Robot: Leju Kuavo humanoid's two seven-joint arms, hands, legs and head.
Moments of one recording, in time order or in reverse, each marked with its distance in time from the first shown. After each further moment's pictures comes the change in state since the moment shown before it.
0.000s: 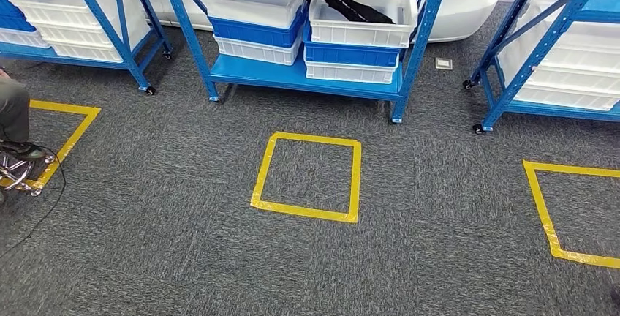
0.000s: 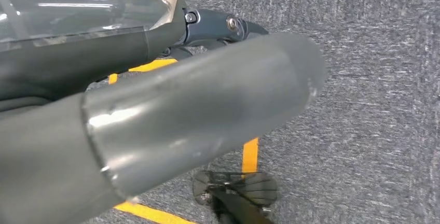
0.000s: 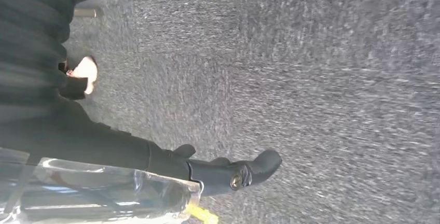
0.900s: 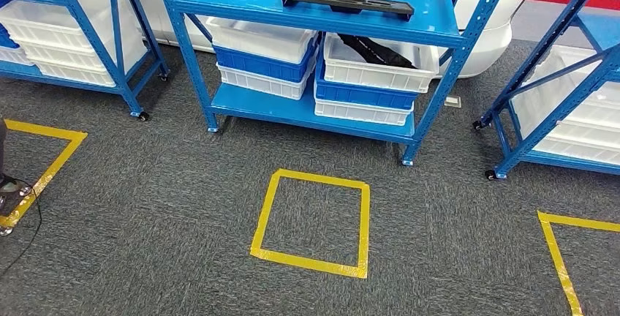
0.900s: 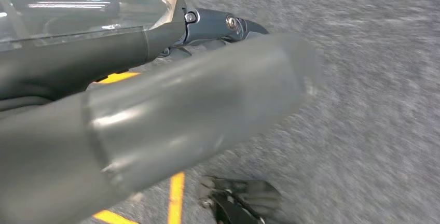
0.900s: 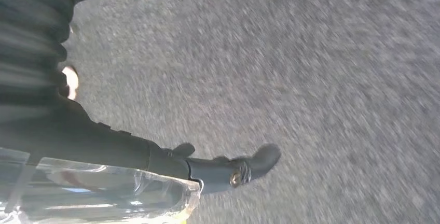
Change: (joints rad) left arm -0.003 -0.005 0.011 0.001 -0.004 0.000 0.000; right arm 0.000 -0.013 0.002 -0.003 -0.006 -0.001 0.001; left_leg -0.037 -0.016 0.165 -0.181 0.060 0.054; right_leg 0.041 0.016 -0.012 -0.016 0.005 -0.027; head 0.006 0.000
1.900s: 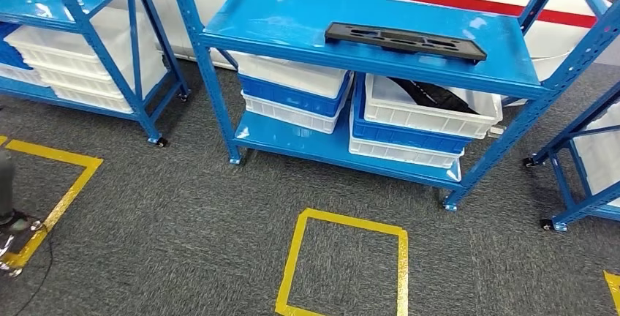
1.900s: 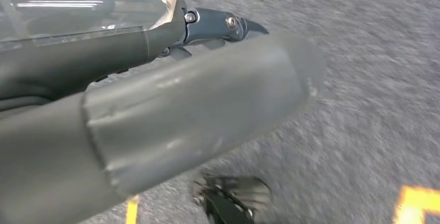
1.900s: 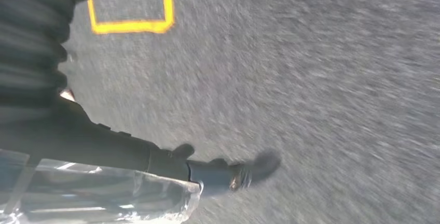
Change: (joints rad) left arm 0.000 0.003 -0.003 0.003 -0.029 -0.003 0.011; right arm 0.016 0.010 -0.005 -0.001 -0.020 -0.005 0.011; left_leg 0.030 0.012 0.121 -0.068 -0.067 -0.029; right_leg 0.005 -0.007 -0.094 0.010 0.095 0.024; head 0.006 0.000
